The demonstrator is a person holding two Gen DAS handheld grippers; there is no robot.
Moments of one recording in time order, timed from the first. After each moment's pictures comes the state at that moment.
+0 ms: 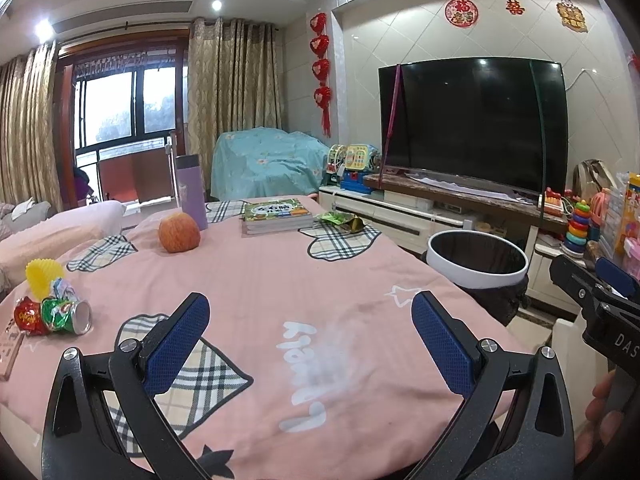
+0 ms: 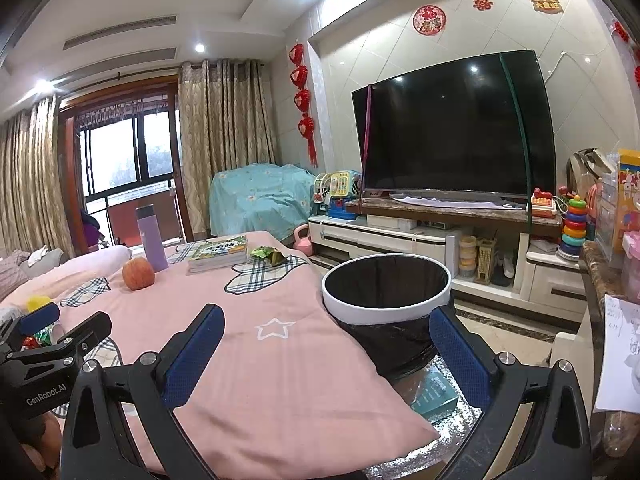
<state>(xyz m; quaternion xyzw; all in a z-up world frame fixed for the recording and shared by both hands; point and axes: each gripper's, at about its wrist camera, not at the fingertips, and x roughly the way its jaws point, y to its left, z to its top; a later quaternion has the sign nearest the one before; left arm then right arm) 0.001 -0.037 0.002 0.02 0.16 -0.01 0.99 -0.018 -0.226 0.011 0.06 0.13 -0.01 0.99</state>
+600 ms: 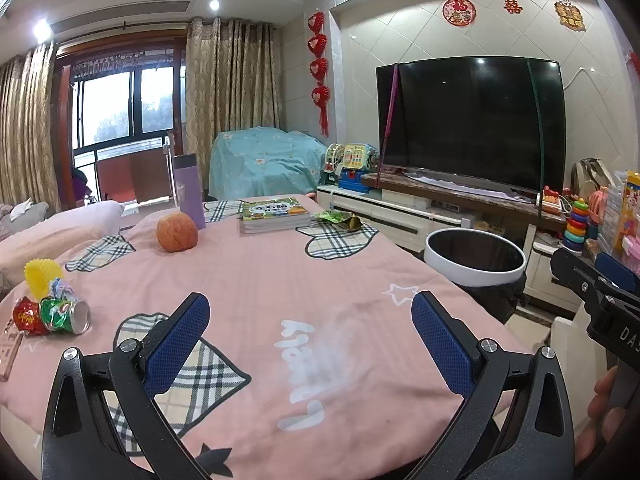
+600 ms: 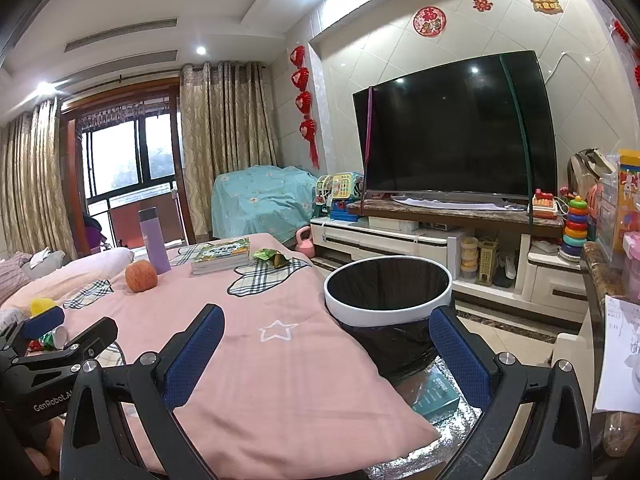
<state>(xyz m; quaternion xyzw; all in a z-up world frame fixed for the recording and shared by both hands) -0.002 -0.037 0.002 0.02 0.16 -0.02 0.99 -0.021 -0.226 0.012 0.06 0.12 -0.01 0.99</state>
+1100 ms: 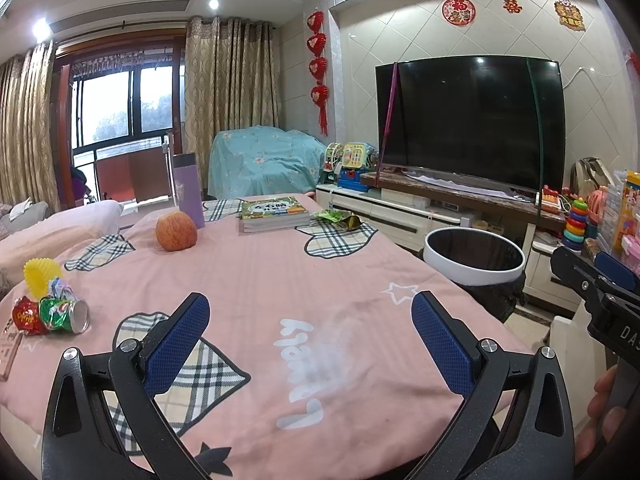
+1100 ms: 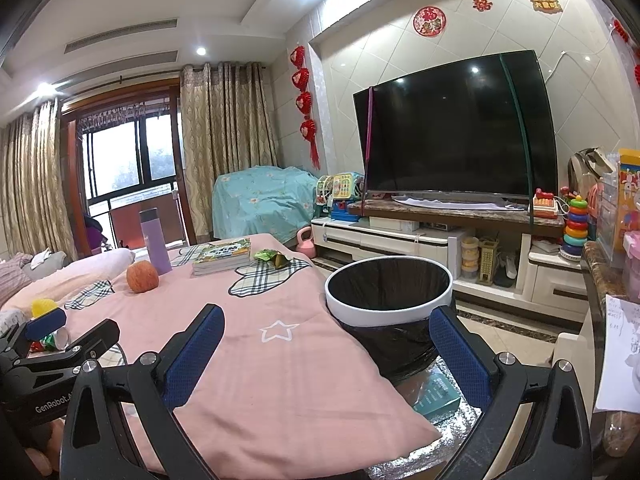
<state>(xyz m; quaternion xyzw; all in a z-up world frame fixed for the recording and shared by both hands) -0.002 -0.037 0.002 0.02 0.16 -0.02 0.99 -0.022 -0.227 0.014 0.06 0.12 -0.01 0.99</state>
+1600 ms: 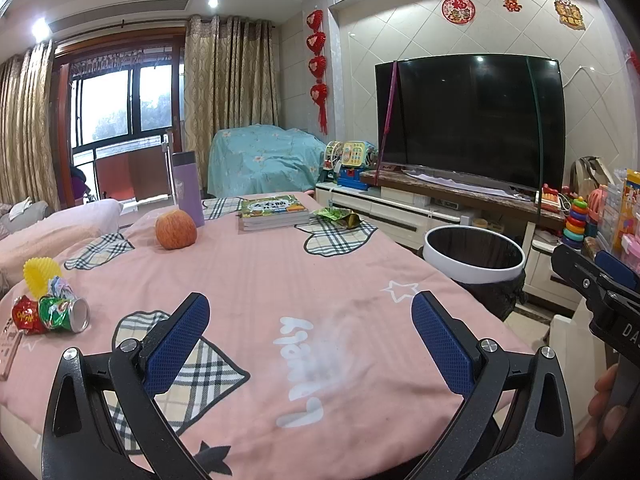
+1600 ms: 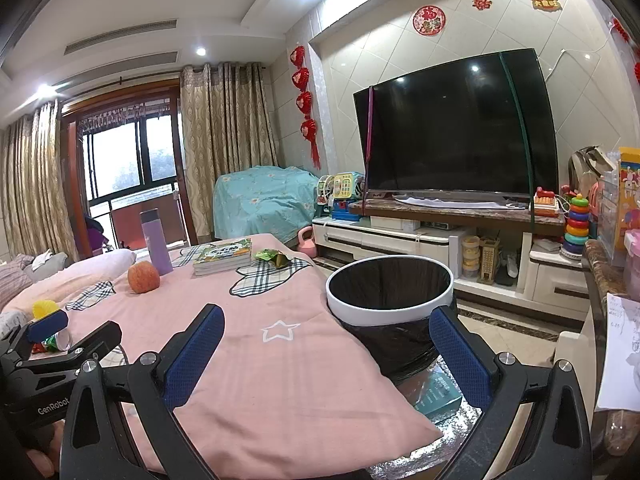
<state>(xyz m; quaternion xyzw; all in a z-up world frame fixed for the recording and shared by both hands) -0.001 -0.034 0.001 0.02 0.17 -0.02 0.99 -0.022 -0.227 0.014 0.06 0.12 -0.01 0.99</state>
